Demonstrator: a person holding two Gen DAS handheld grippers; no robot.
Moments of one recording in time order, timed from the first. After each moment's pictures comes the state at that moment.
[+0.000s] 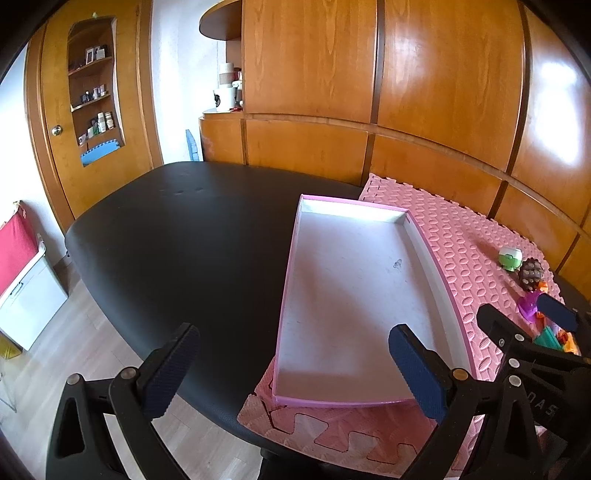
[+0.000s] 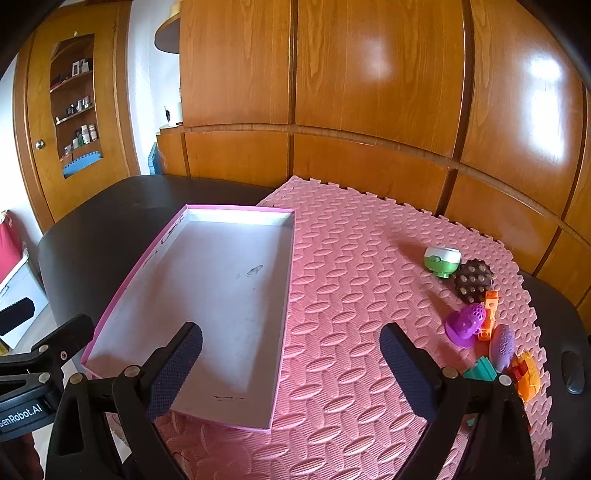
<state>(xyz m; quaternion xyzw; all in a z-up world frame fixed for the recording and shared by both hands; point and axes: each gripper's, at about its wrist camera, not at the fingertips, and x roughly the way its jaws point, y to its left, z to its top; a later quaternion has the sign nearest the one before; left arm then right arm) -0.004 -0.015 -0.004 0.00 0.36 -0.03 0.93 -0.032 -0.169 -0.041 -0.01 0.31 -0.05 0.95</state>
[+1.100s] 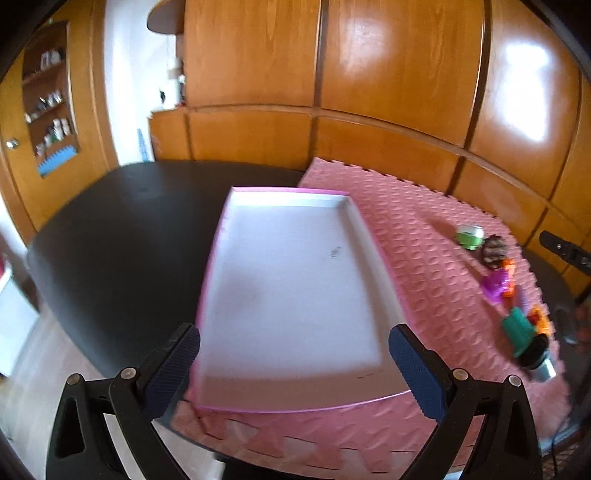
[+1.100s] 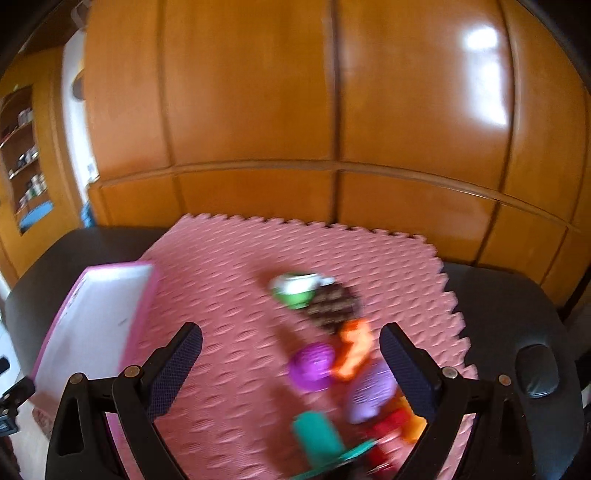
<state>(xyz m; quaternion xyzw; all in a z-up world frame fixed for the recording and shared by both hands) 0.005 -0.060 -0.006 0.01 0.39 -0.12 0.91 -0.047 -0.374 -0.006 0.07 0.27 -0.16 0.95</state>
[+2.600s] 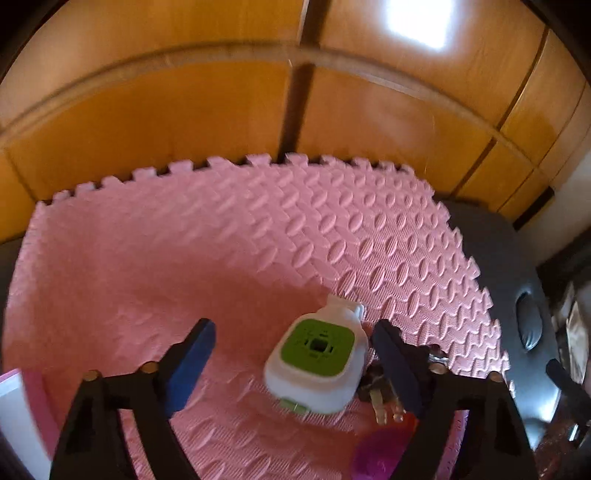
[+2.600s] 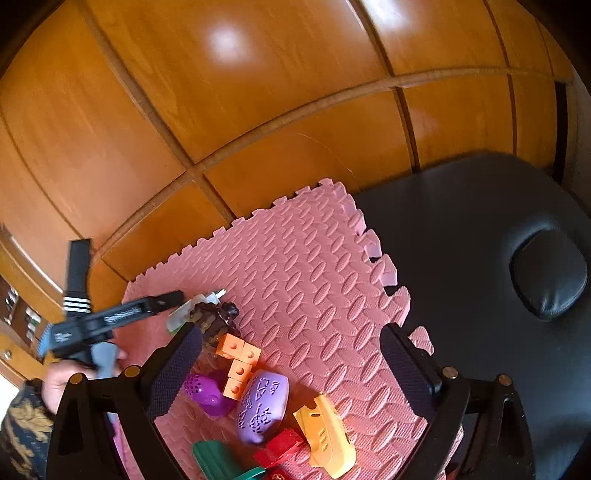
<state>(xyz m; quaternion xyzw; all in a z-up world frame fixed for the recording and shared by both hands) 0.218 -0.410 -0.055 0.11 0.49 -0.35 0.79 -0.079 -0.523 -0.051 0.32 0.26 -0.18 0.89</state>
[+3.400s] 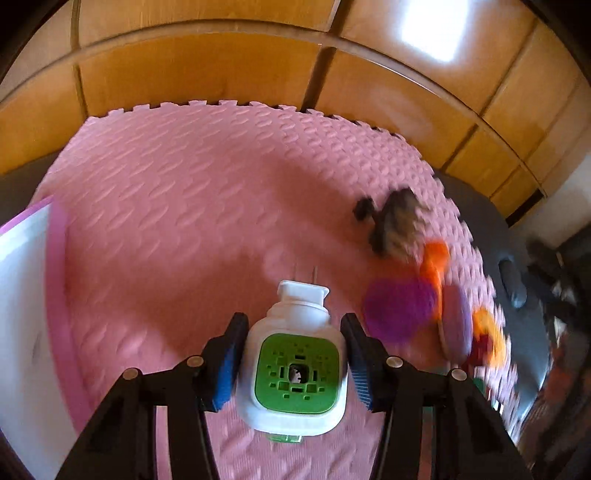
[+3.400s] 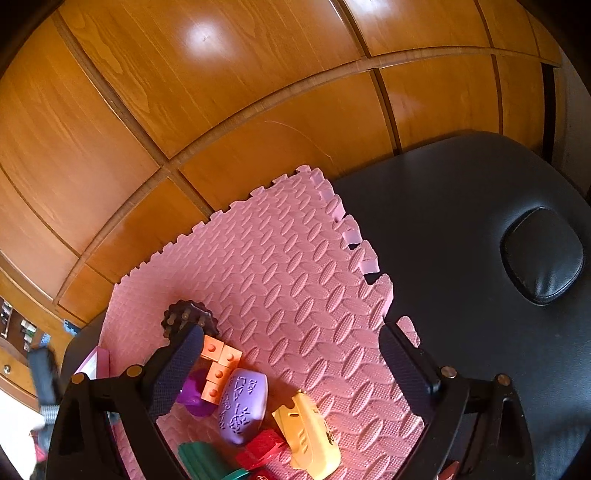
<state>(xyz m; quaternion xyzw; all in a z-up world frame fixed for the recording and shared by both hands) 0.106 -0.303 -0.067 0.07 0.50 -0.34 0.80 -0.077 -0.532 -0.063 0.33 0.28 -0.21 0.88</state>
